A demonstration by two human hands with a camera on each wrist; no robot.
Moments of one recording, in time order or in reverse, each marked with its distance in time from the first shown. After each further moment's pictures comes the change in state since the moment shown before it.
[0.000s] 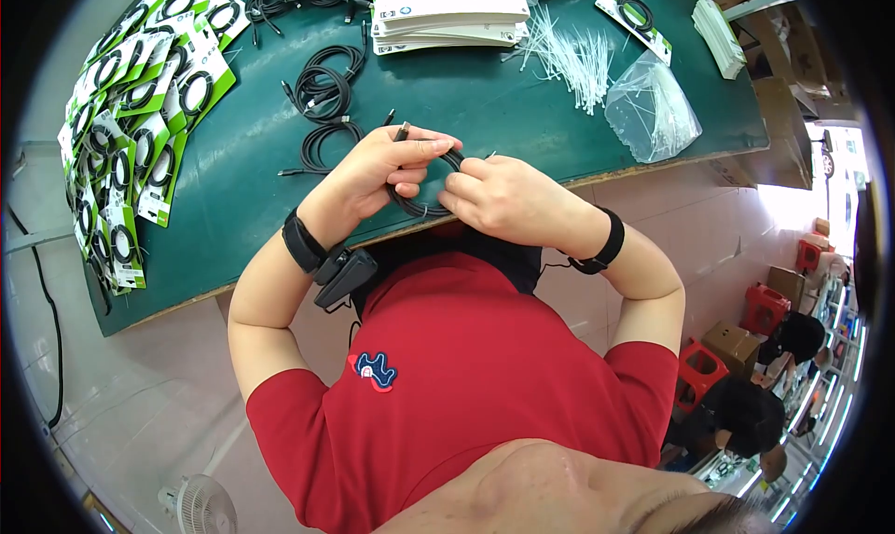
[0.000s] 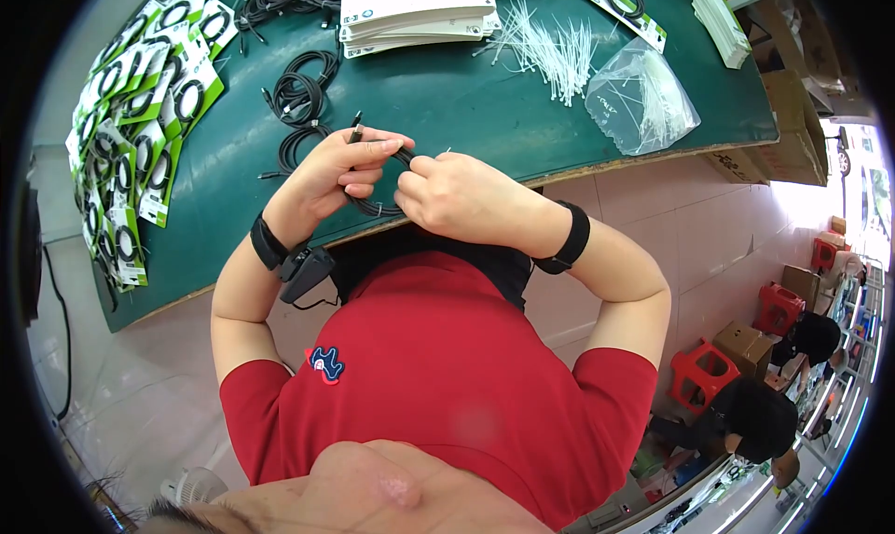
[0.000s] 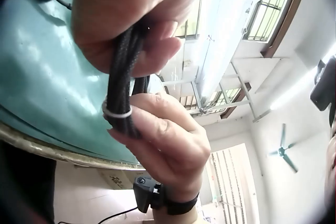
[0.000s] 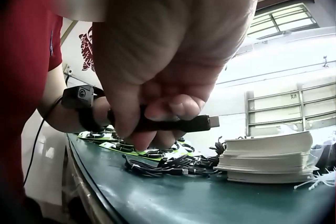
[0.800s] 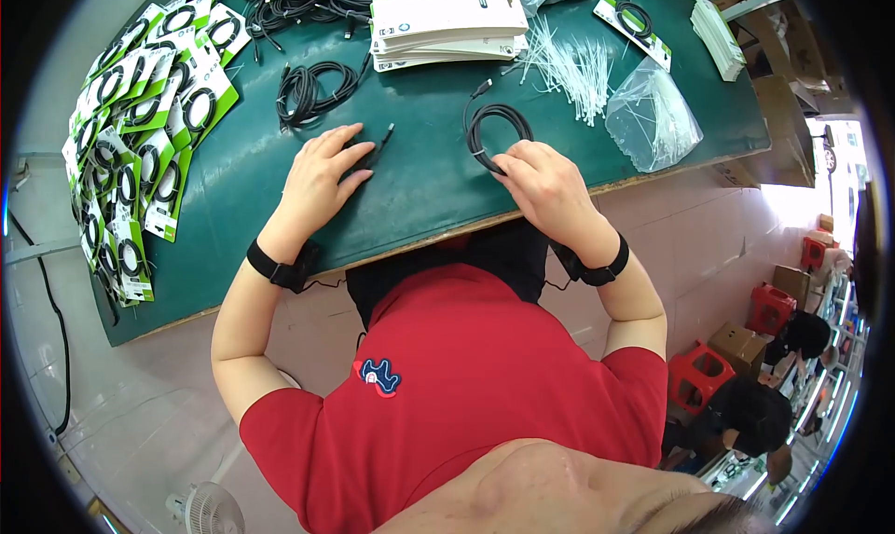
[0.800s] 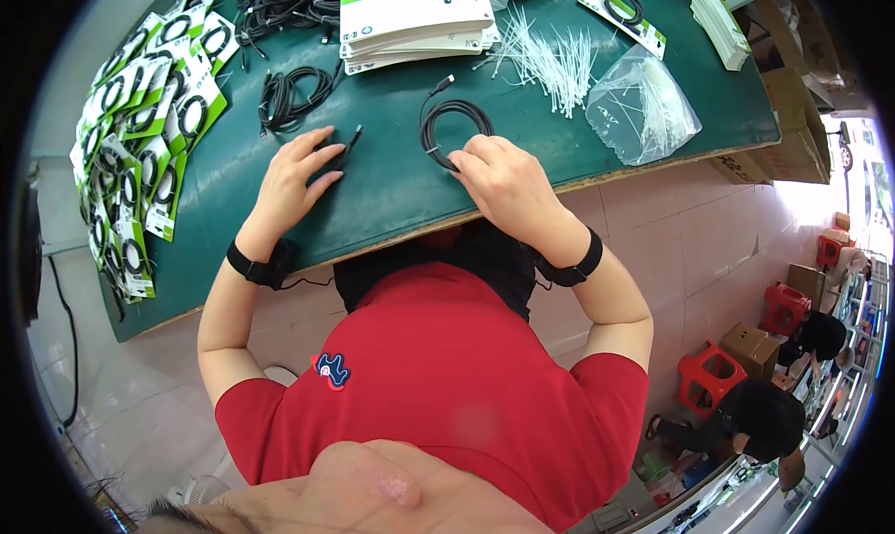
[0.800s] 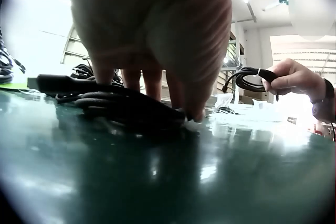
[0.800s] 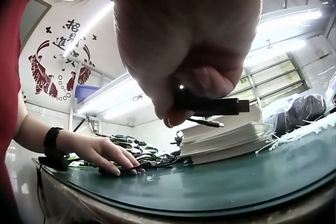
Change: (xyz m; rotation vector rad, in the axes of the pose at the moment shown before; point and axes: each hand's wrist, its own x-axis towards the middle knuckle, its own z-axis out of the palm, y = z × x) left_hand -0.025 -0.005 -0.080 1.779 0.425 0.811; right_hand -0.030 0.017 0.009 0.186 0.365 0.483
